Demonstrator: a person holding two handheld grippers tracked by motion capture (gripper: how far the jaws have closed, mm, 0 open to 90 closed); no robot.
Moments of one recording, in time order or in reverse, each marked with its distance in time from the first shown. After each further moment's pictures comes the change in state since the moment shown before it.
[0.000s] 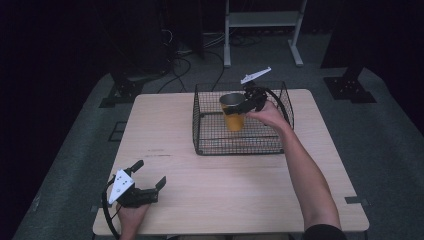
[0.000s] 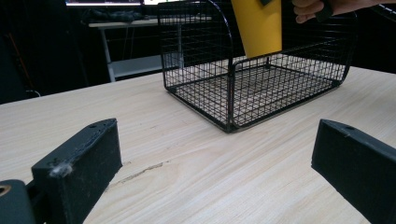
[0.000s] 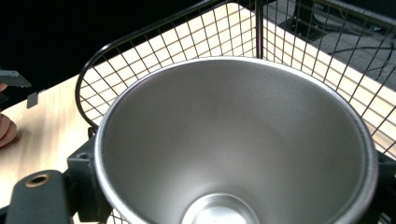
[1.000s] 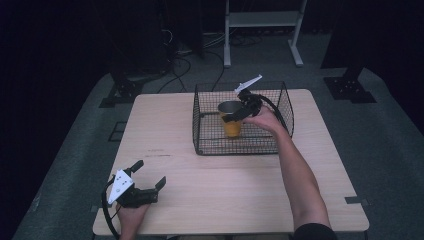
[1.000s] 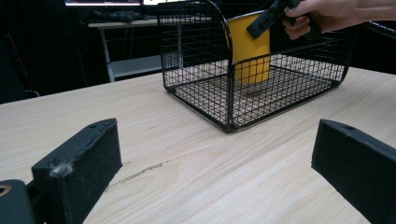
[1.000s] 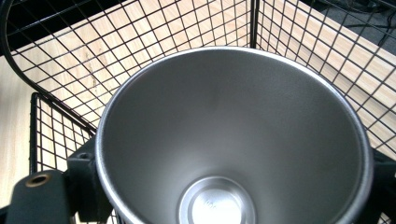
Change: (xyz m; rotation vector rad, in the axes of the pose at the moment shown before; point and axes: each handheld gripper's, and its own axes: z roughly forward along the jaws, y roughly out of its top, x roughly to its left) left arm 0.000 0.000 0.000 0.000 -0.003 -0.001; right arm -0.010 -0.017 0.030 0.101 -0.047 -0.036
